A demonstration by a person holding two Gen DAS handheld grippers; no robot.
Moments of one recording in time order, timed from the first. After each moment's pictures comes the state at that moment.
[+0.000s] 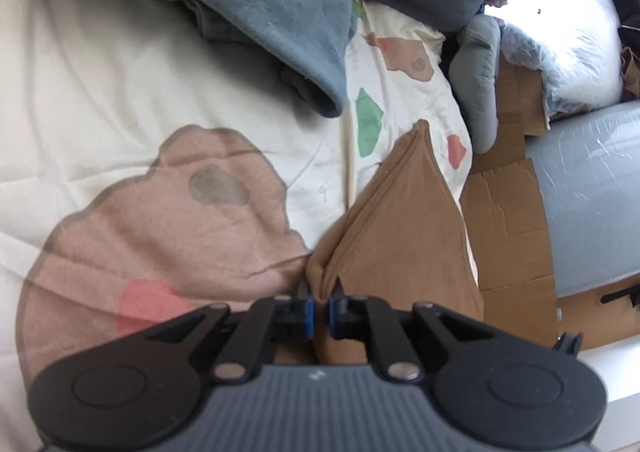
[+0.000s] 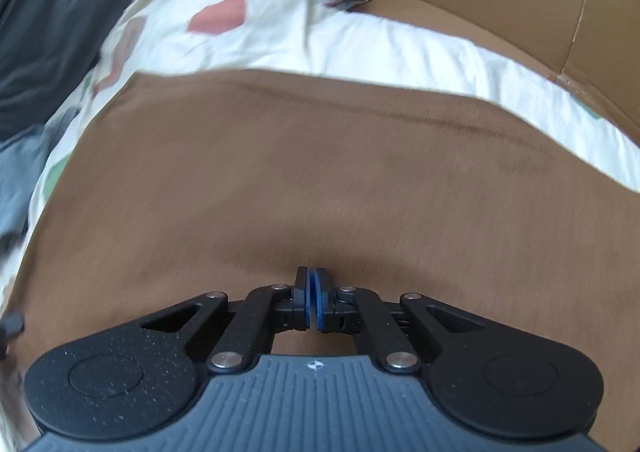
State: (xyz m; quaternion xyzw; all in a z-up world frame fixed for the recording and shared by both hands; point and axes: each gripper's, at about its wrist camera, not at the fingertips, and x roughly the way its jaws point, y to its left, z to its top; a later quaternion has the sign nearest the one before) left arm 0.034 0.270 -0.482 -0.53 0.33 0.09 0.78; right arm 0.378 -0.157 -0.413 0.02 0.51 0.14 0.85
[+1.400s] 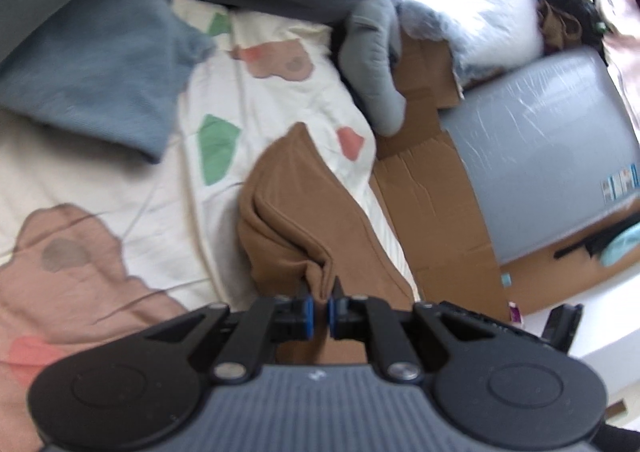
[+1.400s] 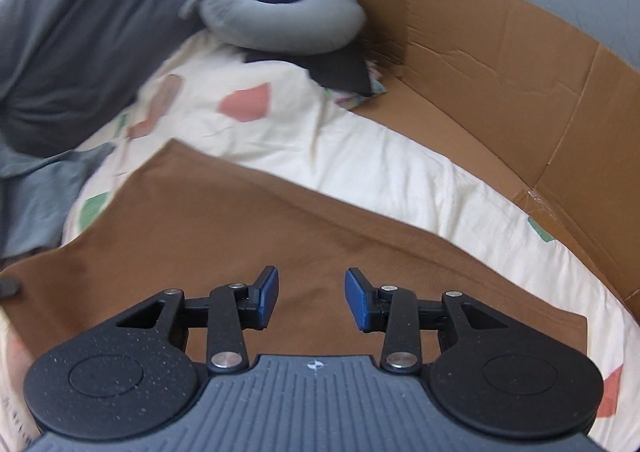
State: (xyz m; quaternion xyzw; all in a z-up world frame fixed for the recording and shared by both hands) left arm 0.078 0.244 -0.397 -0.47 0.31 -0.01 0.82; right arm 0.367 -0.177 -0.310 -0.04 0.45 0.20 0.87
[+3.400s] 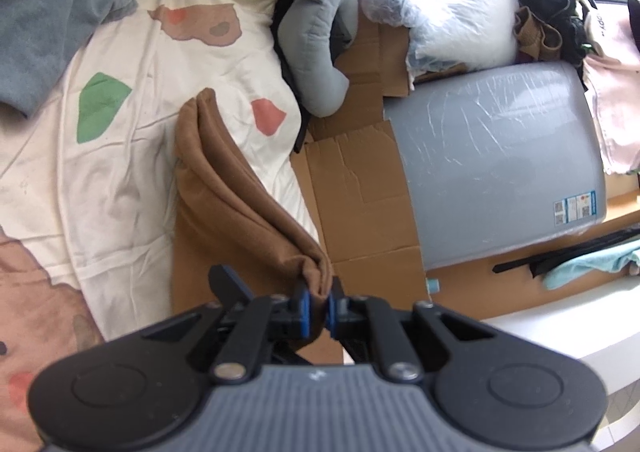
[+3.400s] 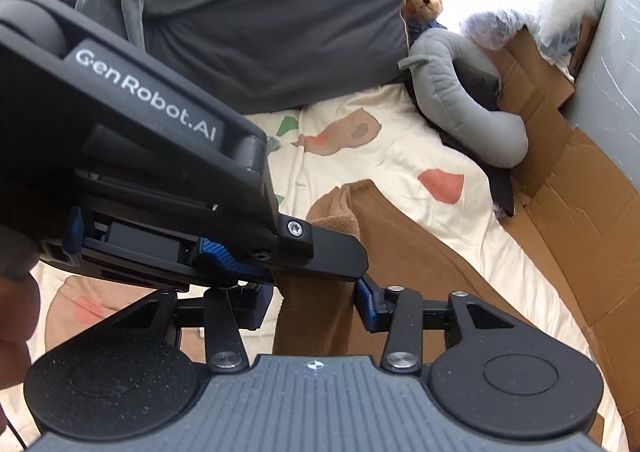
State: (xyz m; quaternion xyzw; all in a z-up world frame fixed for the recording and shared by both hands) left arm 0.115 0.203 -0.344 -0.55 0.30 -0.06 0.78; right arm 0.254 0.022 -0.296 -0.20 0.33 0.30 0.87
